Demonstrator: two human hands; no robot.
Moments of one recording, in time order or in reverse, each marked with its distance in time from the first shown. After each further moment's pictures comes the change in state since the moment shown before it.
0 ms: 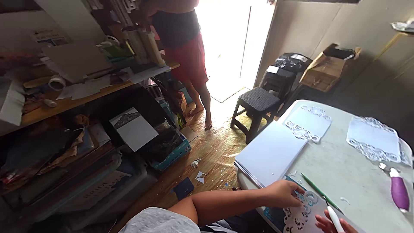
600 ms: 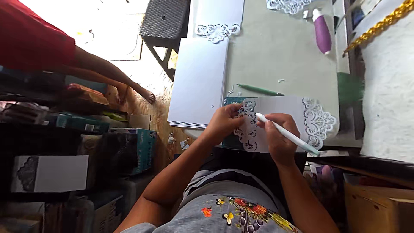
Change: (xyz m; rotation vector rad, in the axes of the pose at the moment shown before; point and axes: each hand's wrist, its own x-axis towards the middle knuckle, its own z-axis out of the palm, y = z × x) left_hand 0.000 -0.009 0.010 -0.121 0.054 -0.141; right_hand -0.018 0.004 0.006 -0.162 0.136 0.026
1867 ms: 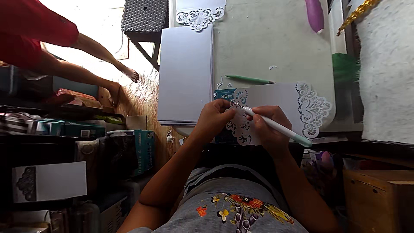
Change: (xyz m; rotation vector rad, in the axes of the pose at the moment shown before) left_hand -0.006 -0.001 -0.001 0.103 0.074 0.030; right_hand 0.002 -0.001 0.000 0.064 -0.070 -0.087
